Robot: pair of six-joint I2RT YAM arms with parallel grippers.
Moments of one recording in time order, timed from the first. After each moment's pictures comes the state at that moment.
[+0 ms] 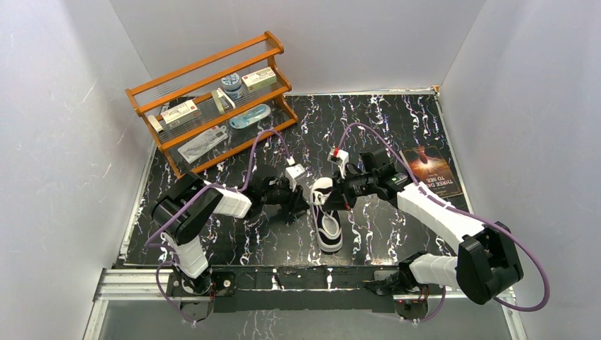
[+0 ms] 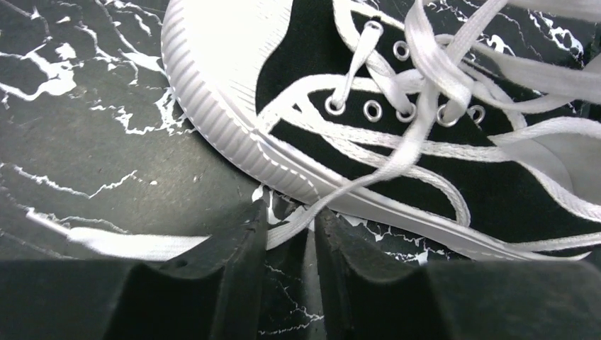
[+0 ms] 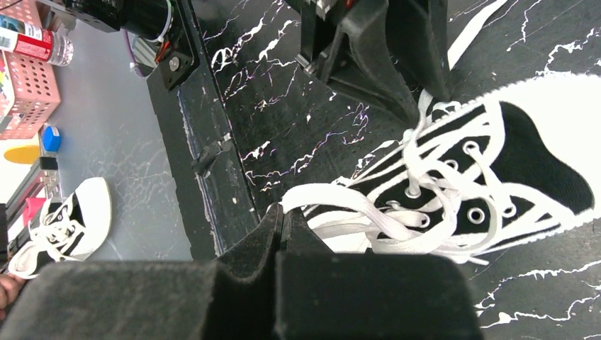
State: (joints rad) left arm -0.67 1.75 0.62 0.59 0.56 -0.06; right arm 0.53 1.22 0.77 -0.34 -0.86 0.02
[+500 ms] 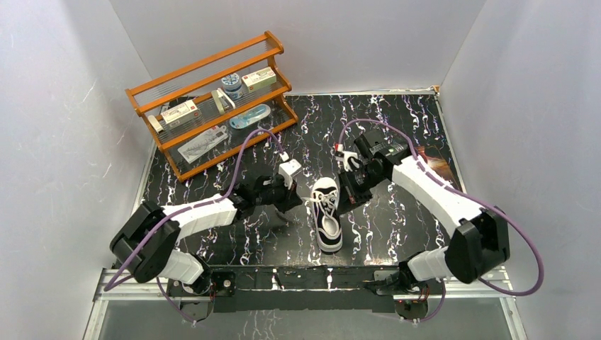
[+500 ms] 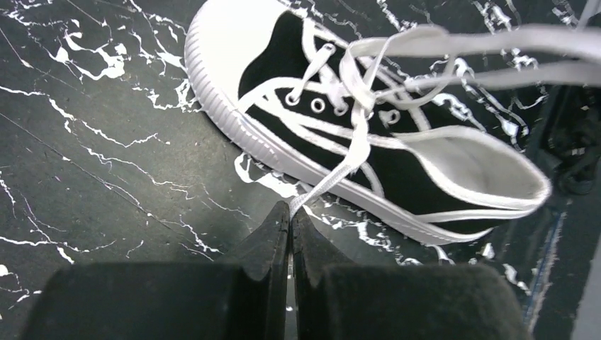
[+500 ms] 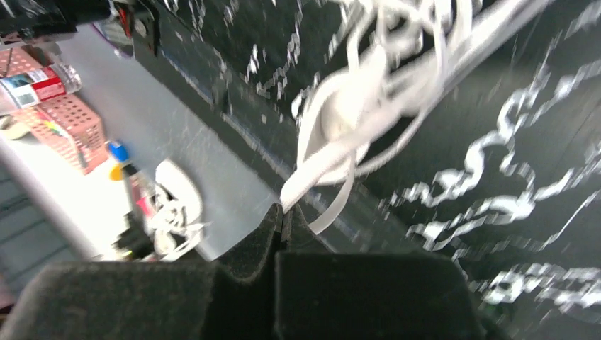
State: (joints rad) left arm -0.73 1.44 0.62 0.25 0.38 -0.08; right arm 0.53 1.34 1.12 -1.00 -0.64 0.17
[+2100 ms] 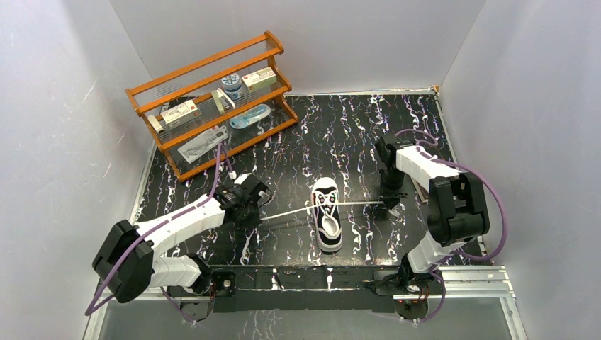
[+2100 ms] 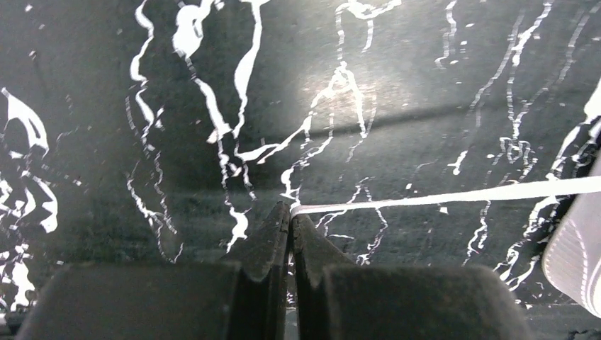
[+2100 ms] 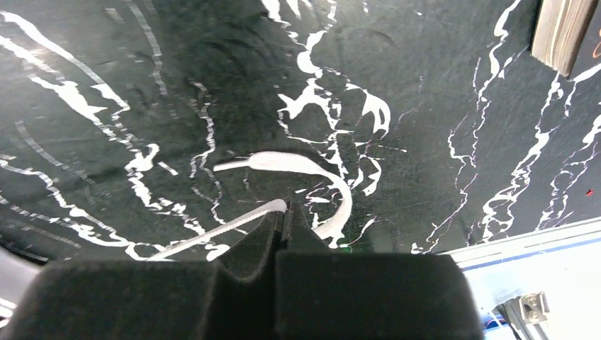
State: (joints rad) left arm -0.74 1.24 0.71 -0.70 -0.20 -0.82; right arm 0.23 1.63 1.06 -1.01 0.15 0.38
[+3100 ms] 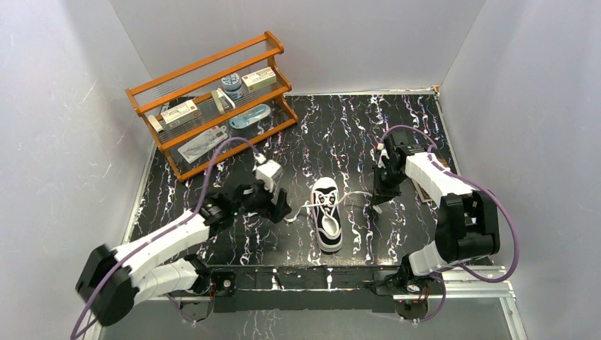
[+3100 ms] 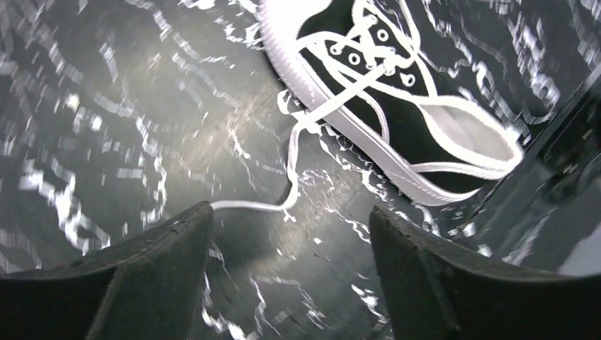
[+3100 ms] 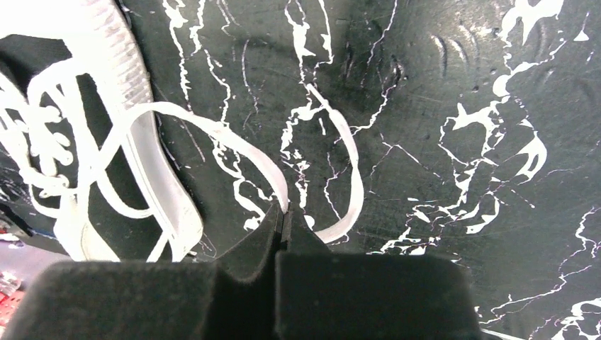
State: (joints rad) left arm -0.74 0.97 0.61 -0.23 0.10 -0.27; right arm 0.19 1.49 0.99 -0.90 -0.25 0.20
